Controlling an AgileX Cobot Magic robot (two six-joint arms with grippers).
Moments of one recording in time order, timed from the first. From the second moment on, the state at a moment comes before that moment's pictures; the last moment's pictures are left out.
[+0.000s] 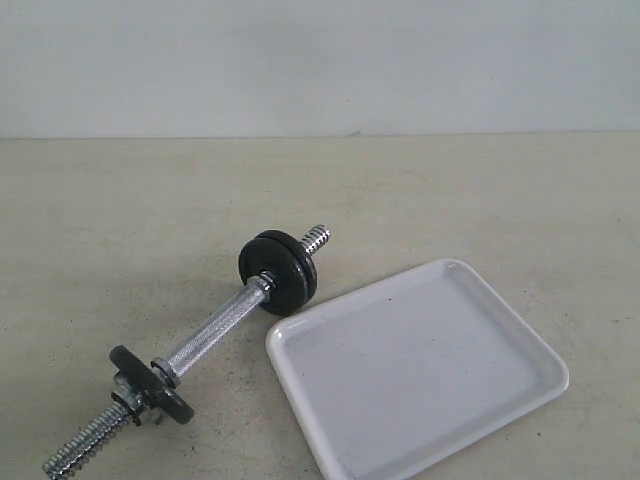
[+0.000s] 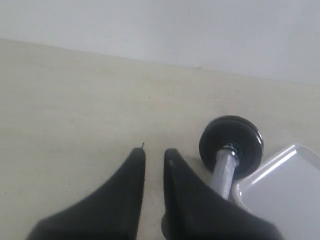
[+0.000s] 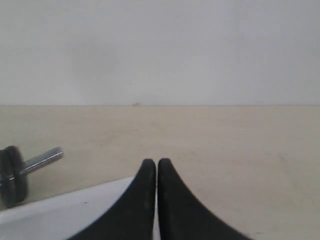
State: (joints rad) left arm -0.39 0.46 0.00 -0.75 -0.18 0.46; right arm 0.15 0.16 0.00 1.66 0.03 -1.55
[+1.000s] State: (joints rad) left arm -0.39 0.46 0.00 -0.74 -0.15 0.63; right arm 0.15 0.16 0.00 1.52 0.26 -1.42
